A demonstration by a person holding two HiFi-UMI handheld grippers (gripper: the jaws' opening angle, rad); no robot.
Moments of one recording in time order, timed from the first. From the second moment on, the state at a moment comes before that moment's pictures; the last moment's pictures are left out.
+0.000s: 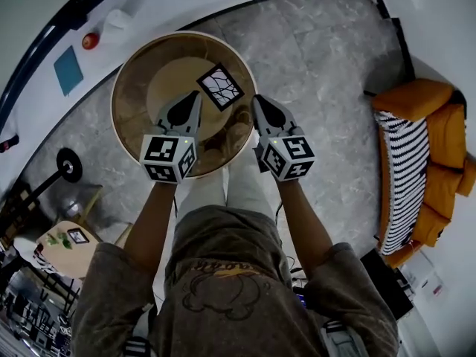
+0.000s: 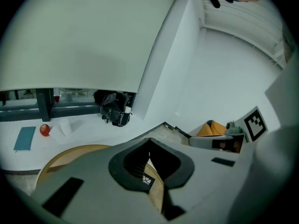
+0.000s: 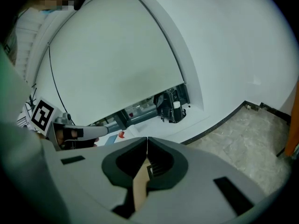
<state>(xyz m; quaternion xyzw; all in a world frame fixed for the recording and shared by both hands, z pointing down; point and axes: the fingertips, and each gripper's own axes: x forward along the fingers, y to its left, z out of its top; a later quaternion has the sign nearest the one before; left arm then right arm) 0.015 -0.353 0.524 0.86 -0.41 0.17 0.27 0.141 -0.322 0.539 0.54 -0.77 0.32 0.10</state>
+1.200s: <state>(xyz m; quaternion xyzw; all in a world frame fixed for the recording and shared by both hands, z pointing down) 0.026 -0.372 0.705 0.82 -0.44 0.17 0.32 0.123 -0.370 0.714 0.48 -0.79 0.33 0.17</state>
